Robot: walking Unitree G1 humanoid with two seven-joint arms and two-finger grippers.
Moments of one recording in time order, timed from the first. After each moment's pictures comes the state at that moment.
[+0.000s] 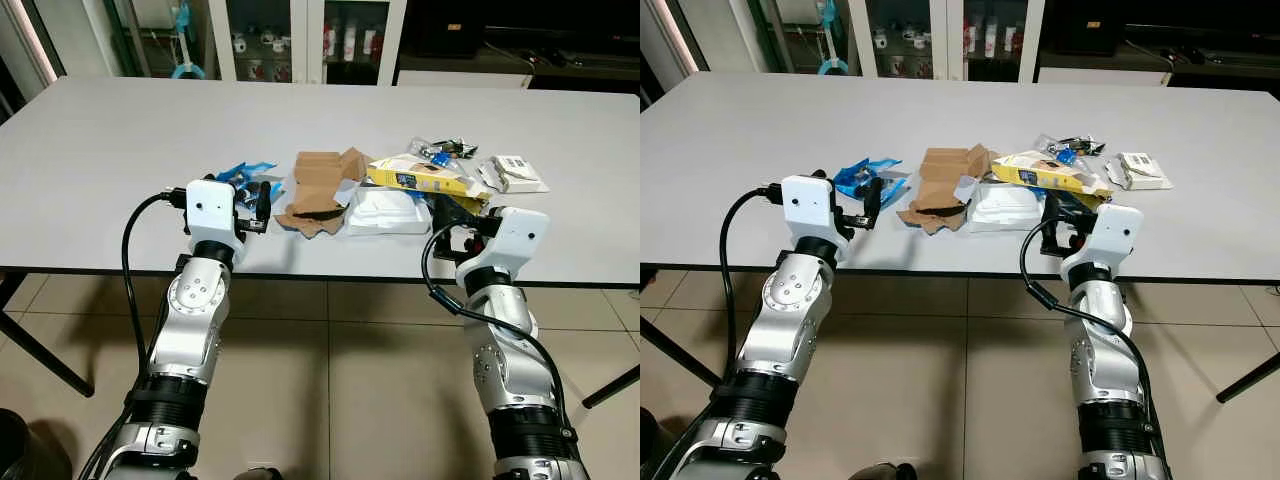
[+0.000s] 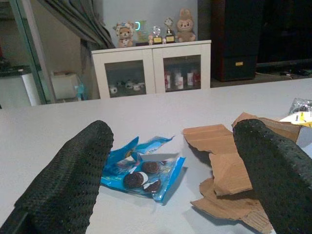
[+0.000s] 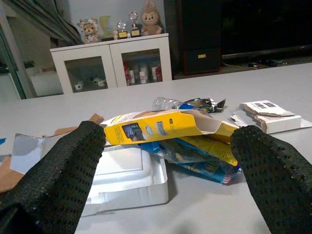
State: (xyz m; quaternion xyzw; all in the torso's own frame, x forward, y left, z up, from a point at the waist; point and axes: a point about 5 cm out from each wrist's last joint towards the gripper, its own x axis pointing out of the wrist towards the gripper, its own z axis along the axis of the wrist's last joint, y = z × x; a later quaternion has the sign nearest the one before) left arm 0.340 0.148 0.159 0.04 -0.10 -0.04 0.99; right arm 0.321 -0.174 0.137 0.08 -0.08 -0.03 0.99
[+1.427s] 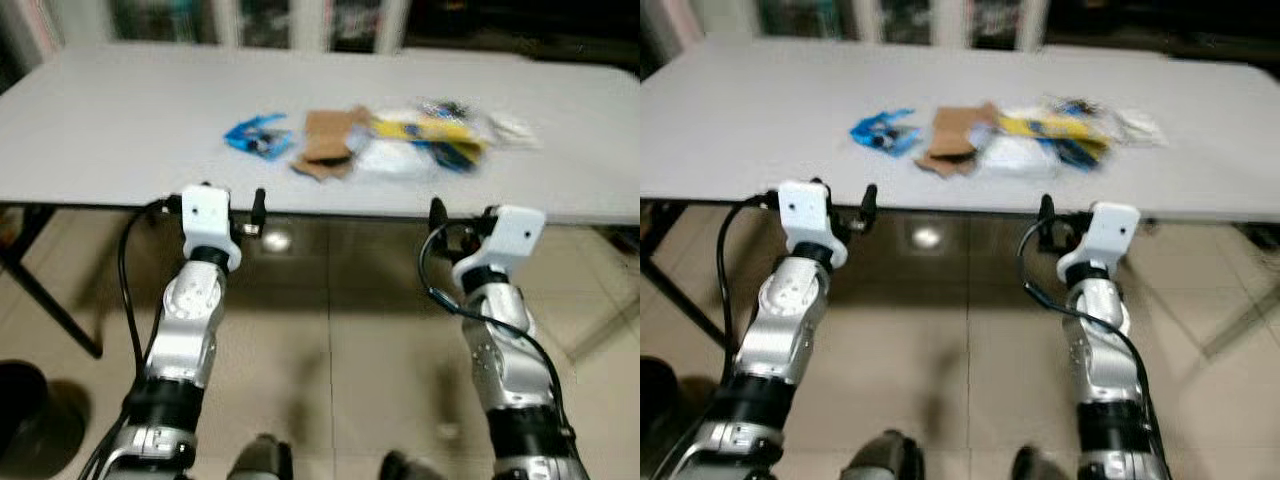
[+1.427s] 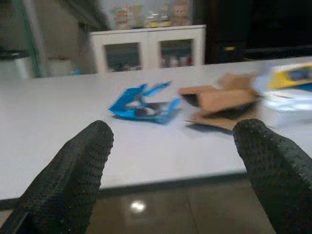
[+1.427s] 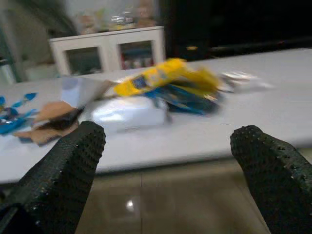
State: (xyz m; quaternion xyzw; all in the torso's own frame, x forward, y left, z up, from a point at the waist) left arm 0.341 0.151 0.155 0.04 -0.09 -0.04 0.99; right arm 0.320 -0.173 0.136 0.08 -0.07 -0.03 0.99
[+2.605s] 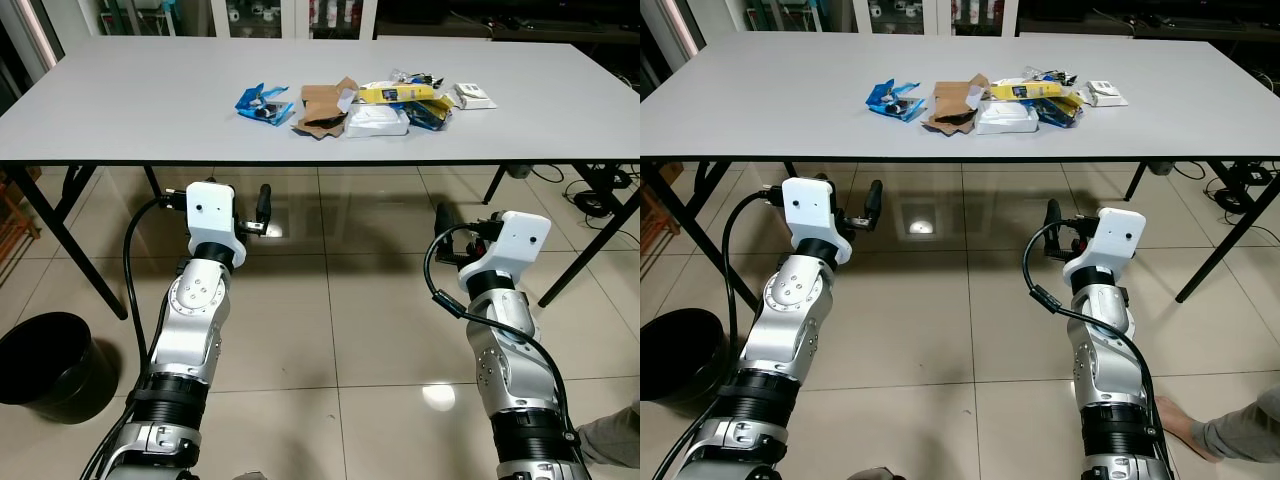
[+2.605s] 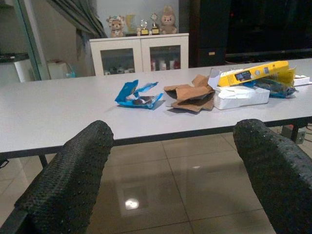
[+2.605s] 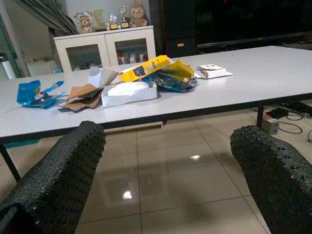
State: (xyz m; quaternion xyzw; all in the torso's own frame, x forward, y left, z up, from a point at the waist) left arm 0.341 0.148 0.156 0.04 -0.09 -0.04 0.99; right arm 0.319 -0.177 0.133 0.08 -0.07 -0.03 0.99
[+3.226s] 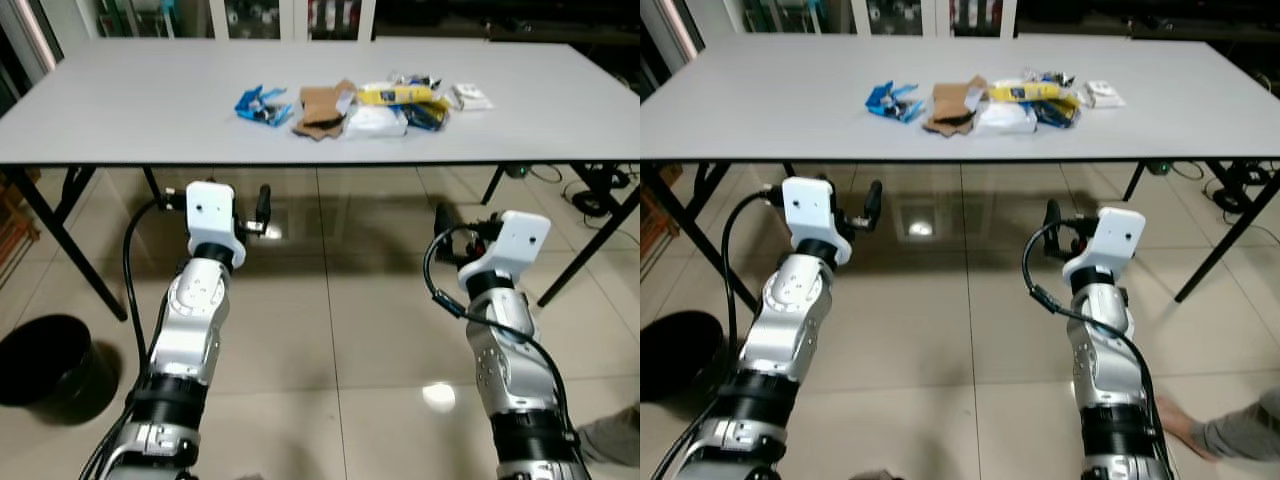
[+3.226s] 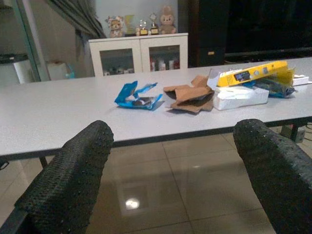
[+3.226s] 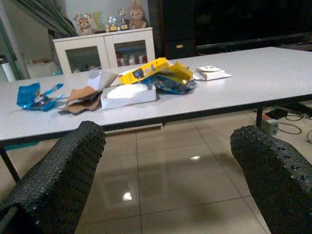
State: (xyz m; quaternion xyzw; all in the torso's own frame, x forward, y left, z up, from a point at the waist) left arm 0.341 0.149 0.155 0.04 -0.09 -0.04 0.99; right arm 0.318 -0.177 0.132 0.08 -0.07 -0.03 0.99
